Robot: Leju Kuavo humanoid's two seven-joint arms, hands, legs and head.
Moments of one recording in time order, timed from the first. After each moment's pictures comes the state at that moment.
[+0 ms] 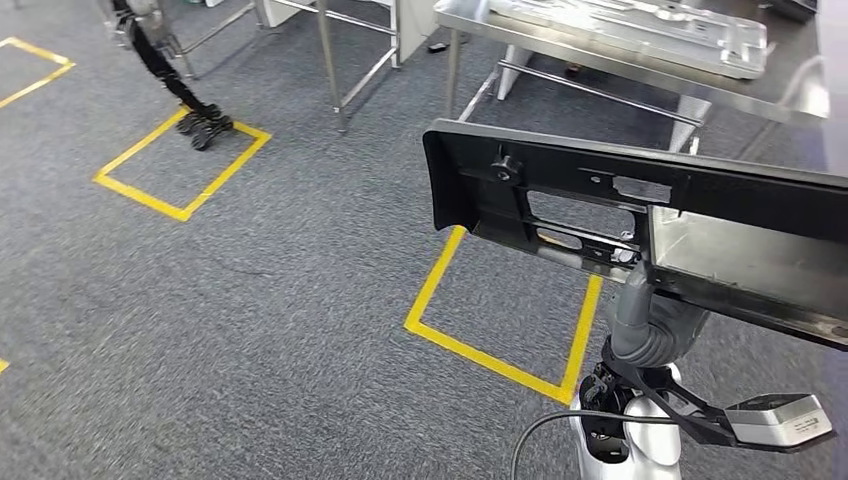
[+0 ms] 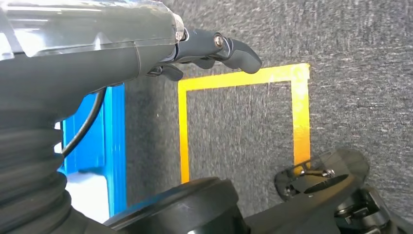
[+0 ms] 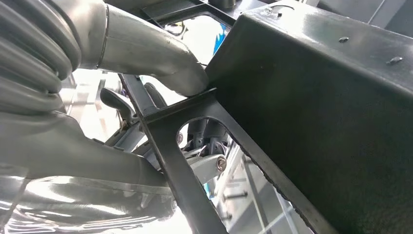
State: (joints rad) left arm -0.10 -0.17 -0.04 -0.19 -0.53 0.19 0.08; right arm -0.05 0.17 0.05 -1.88 -0.16 0.08 -0.62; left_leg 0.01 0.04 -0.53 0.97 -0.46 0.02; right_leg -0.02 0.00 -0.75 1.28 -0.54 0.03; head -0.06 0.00
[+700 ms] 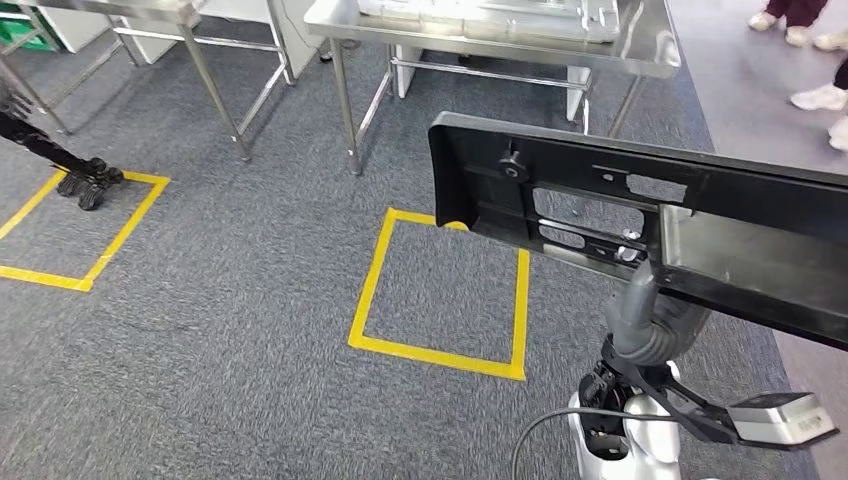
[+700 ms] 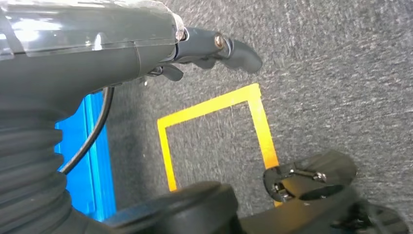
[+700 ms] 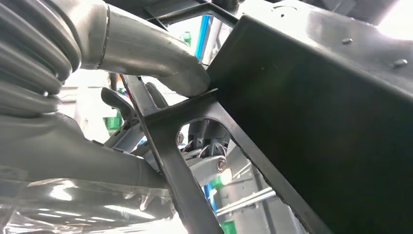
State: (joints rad) left arm -0.10 -0.16 -0.03 -0.19 -0.53 0.19 0.08; right arm -0.06 0.17 0.06 -1.87 -0.18 0.08 -0.62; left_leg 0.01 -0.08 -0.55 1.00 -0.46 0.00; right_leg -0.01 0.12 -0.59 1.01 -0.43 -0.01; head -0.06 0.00
